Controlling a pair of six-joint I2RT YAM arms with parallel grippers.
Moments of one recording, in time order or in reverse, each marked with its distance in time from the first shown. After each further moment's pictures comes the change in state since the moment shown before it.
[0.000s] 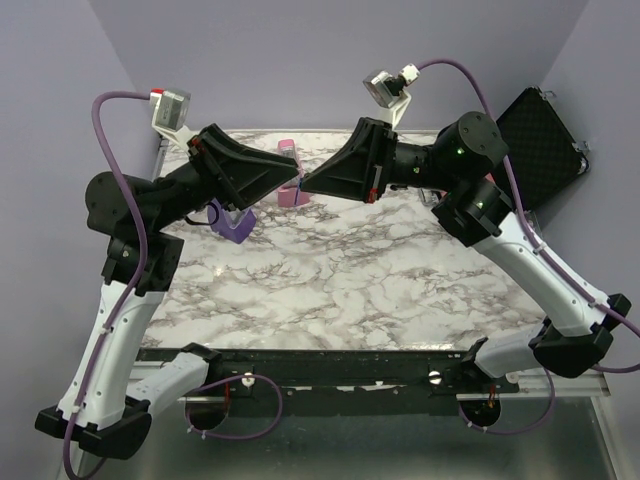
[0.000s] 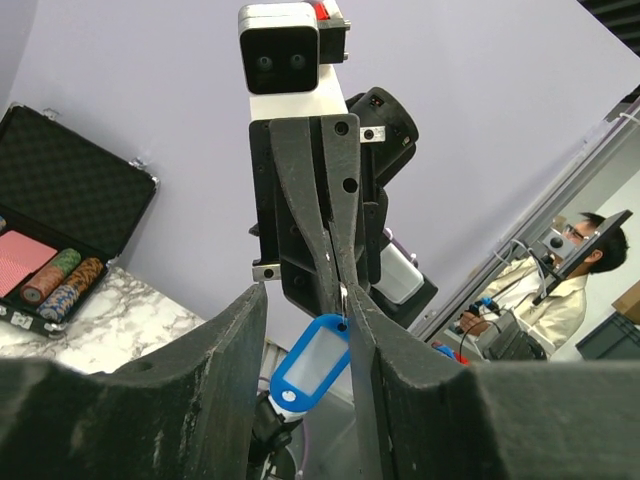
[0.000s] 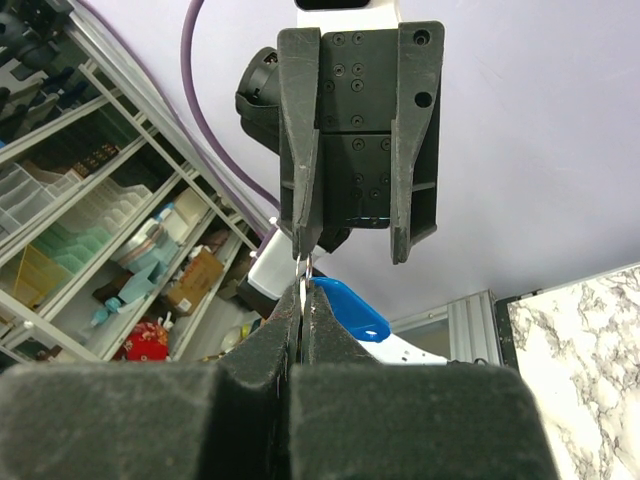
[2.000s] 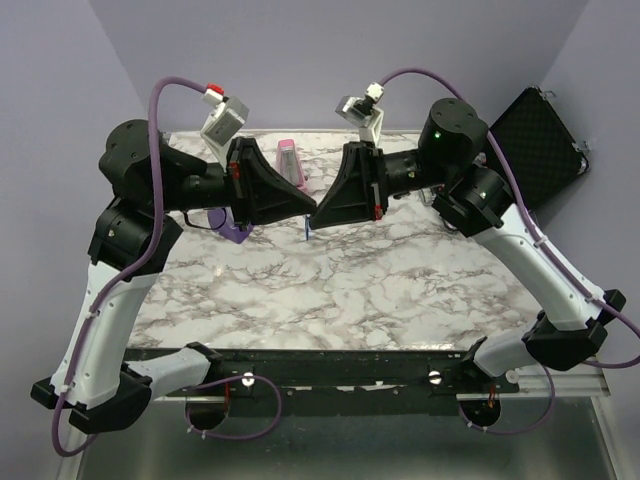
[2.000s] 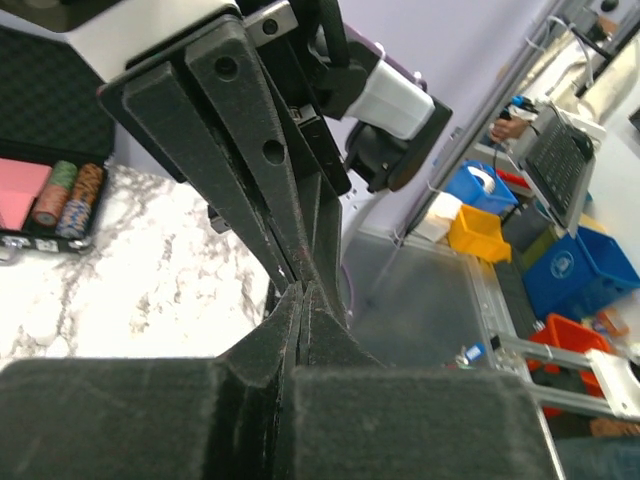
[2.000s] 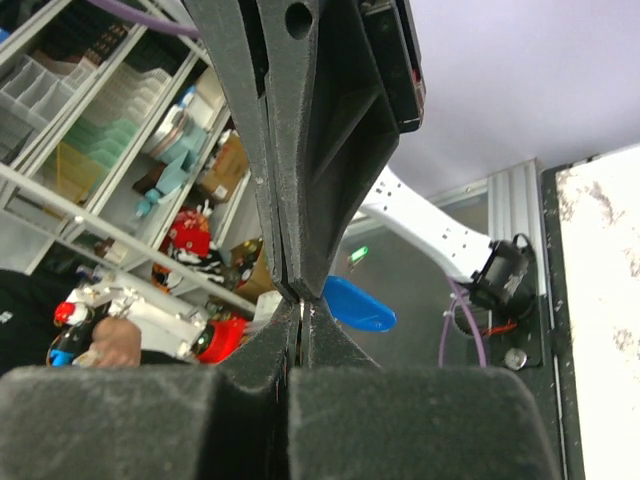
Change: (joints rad) left arm -0.134 0.164 0.333 -0.577 0.261 0.577; right arm -0.008 0.057 0.116 -0.338 -0.238 -0.107
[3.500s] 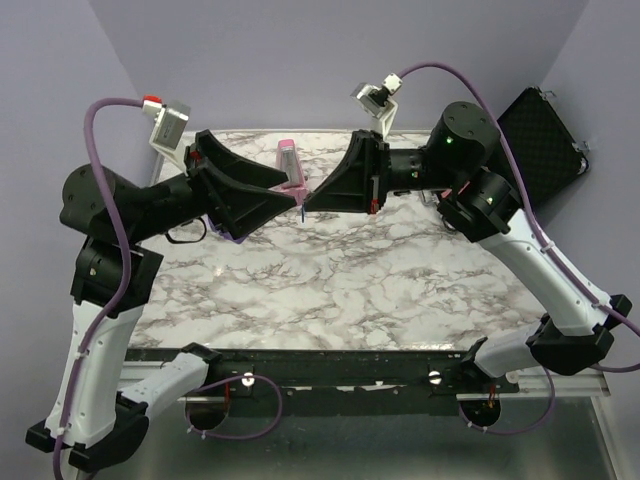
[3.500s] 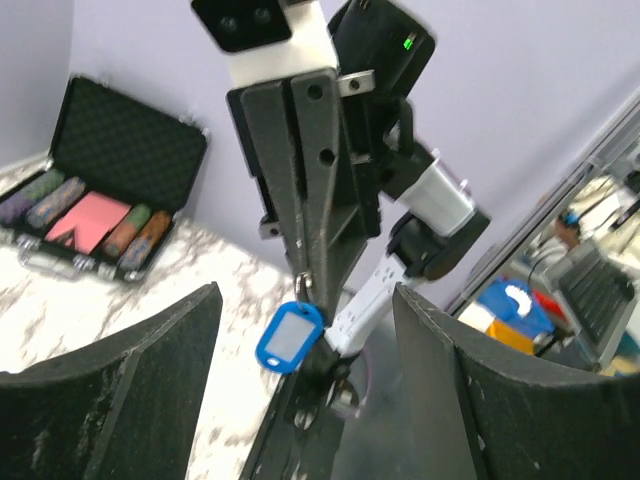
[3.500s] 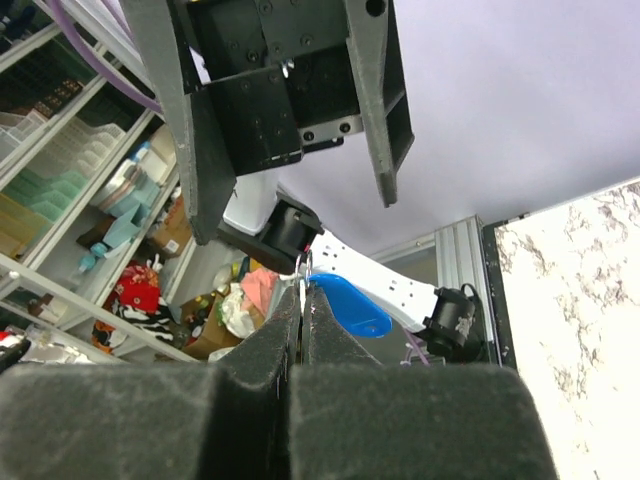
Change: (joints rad) left arm 0.108 -0.128 -0.084 0.079 -0.197 -0.175; right arm 0.007 -0.035 -0.016 0.013 0.148 -0.056
